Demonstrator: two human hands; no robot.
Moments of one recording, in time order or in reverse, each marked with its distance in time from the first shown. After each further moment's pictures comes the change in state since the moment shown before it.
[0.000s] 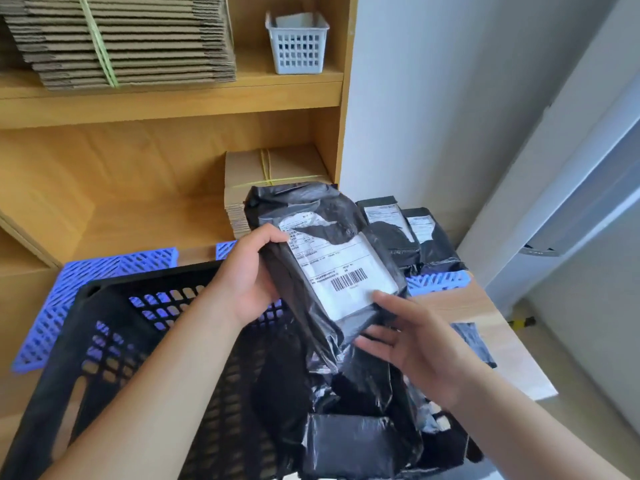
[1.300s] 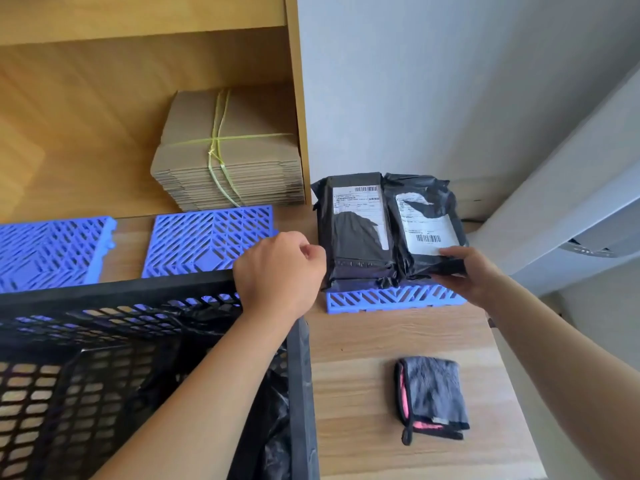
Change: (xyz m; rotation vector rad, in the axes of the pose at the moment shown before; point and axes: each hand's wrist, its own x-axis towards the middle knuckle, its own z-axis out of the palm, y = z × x) left_hand 0.195 -0.095 0.154 1.603 0.646 0.291; right_hand 0.318 -0.157 -0.287 -0.243 0.470 0.193
